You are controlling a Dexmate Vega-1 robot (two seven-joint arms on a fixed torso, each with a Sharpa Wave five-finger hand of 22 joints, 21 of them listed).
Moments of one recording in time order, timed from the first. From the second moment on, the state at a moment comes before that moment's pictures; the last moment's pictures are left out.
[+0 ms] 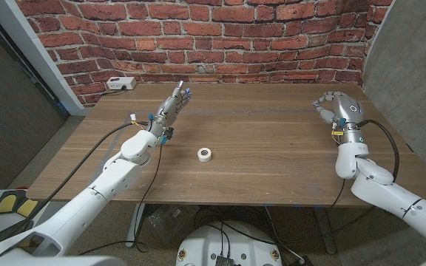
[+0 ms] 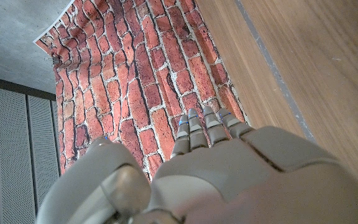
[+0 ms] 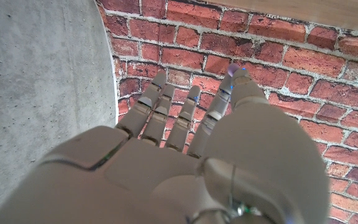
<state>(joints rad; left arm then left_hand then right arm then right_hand) 0.93 0.61 0.38 -1.59 -0.55 -0.22 0.05 0.37 0.02 -0.03 0.10 0.27 0.19 0.07 0.20 0.18 0.23 0.02 0.21 0.19 0.16 0.02 0.19 0.18 0.01 0.02 0.24 0.18 -1.08 -0.89 -0.40 -1.77 -0.46 -0.42 -0.71 0.95 0.04 0.29 -0.13 0.18 1.01 -0.21 0.32 0.22 0.57 -0.16 0.24 0.18 0.43 -0.04 0.19 0.19 0.48 -0.05 0.30 0.19</state>
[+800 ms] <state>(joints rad) 0.97 0.62 0.37 -1.62 -0.56 -0.24 0.06 0.37 0.02 -0.04 0.10 0.27 0.19 0.06 0.20 0.18 0.23 0.02 0.21 0.19 0.16 0.02 0.19 0.18 0.01 0.03 0.23 0.18 -0.94 -0.89 -0.49 -1.68 -0.44 -0.46 -0.53 0.94 0.05 0.29 -0.13 0.18 1.01 -0.21 0.32 0.21 0.57 -0.16 0.24 0.18 0.43 -0.04 0.18 0.19 0.48 -0.04 0.30 0.19</state>
